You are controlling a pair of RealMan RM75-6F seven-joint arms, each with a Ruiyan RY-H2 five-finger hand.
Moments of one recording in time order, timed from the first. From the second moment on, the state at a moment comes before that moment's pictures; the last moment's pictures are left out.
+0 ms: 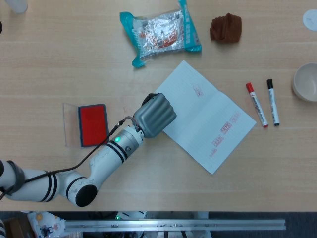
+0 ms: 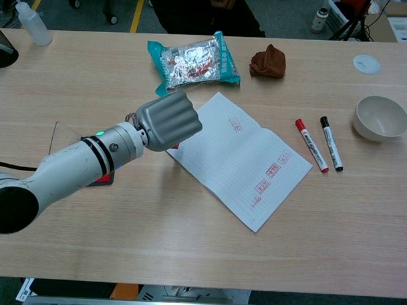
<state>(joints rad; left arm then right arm) -0.93 -1.71 -0.01 -1.55 1.07 0.97 1.28 0.07 -0.99 0.06 -1.60 -1.53 1.48 0.05</state>
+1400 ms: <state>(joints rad) -1.10 -1.84 0.04 -1.33 0.96 0.85 1.36 0.07 -1.00 0.06 -1.57 -1.49 1.47 0.06</state>
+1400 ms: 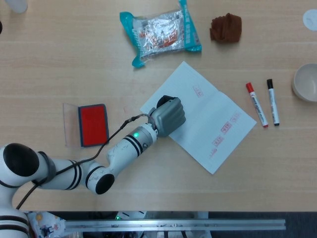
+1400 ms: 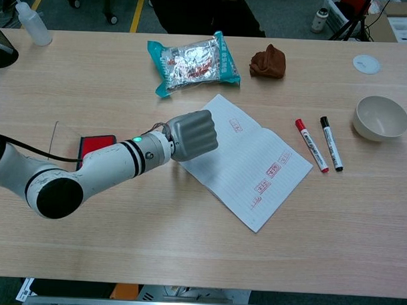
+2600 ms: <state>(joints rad) -1.16 -1.88 0.08 -1.28 0.86 0.86 1.39 0.06 -1.00 0.07 -1.56 -1.48 1.48 0.07</state>
